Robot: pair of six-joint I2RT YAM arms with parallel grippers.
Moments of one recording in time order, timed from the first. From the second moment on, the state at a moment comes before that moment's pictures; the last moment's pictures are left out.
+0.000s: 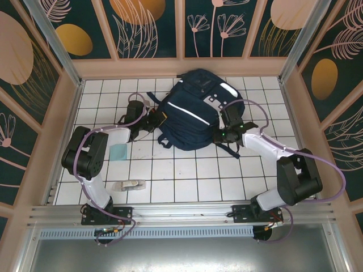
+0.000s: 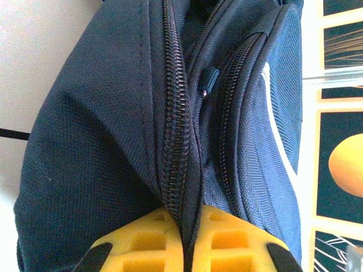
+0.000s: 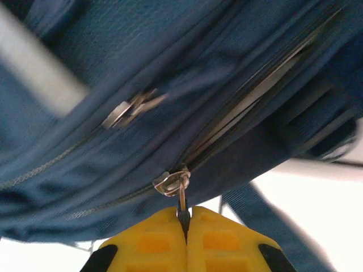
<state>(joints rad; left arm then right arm) -0.33 1.82 0.93 0.32 0.47 -1.05 0.41 1.47 0.91 -0.45 -0.06 0.30</state>
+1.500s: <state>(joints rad) -0.24 1.80 0.89 0.35 0.54 -1.02 0.33 1.52 0.99 -0.21 -0.38 0.34</state>
